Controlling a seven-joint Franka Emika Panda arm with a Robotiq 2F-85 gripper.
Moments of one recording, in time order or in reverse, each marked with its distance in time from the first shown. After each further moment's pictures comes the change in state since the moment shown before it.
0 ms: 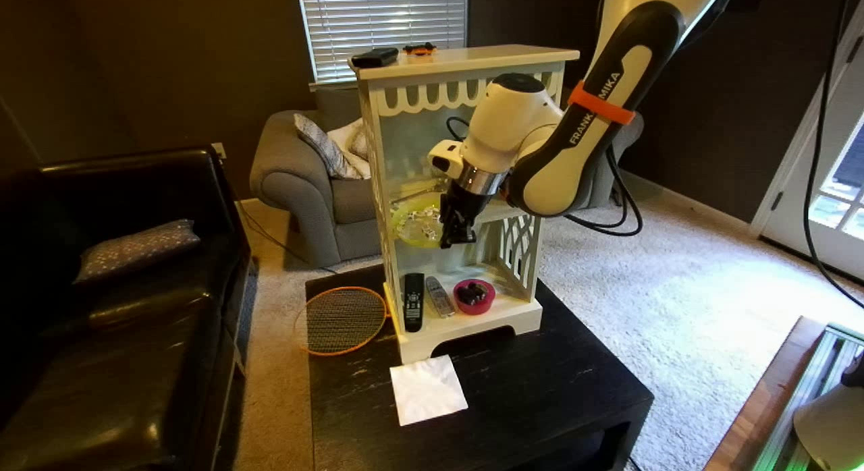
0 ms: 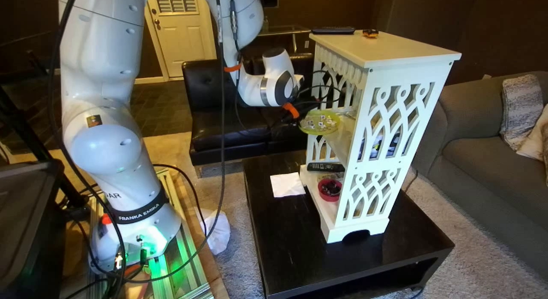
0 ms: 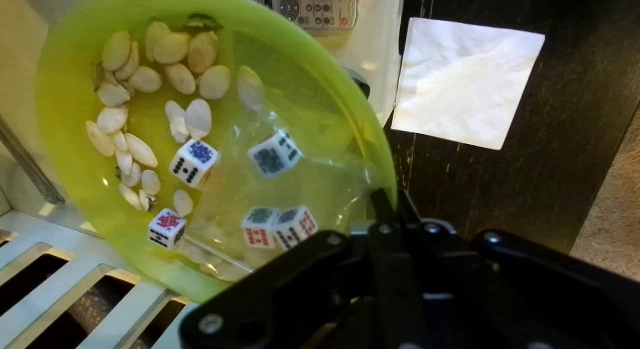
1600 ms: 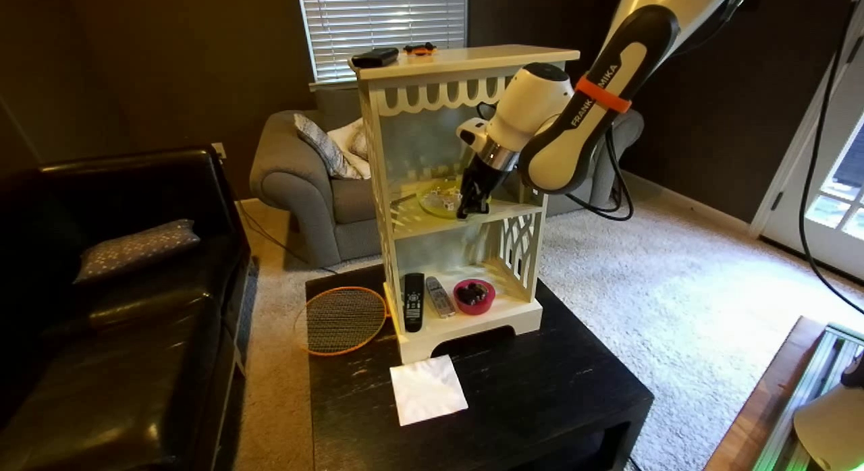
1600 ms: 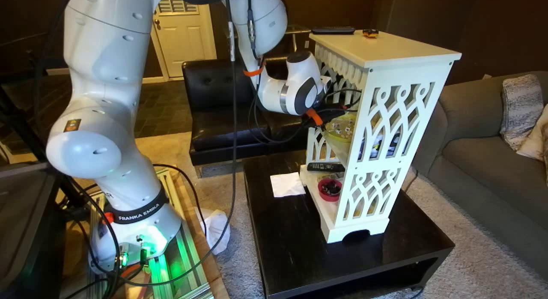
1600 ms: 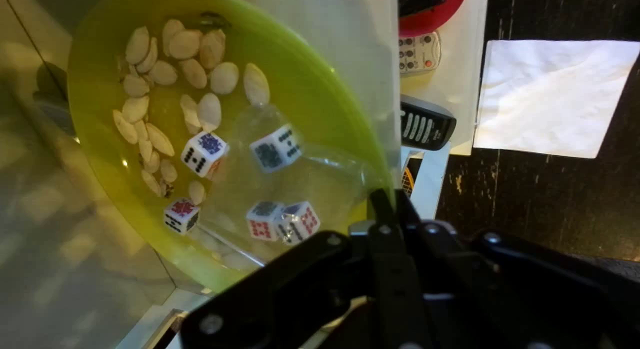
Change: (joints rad) arm -0.294 0.047 0.127 0.074 0.004 0.049 -0.038
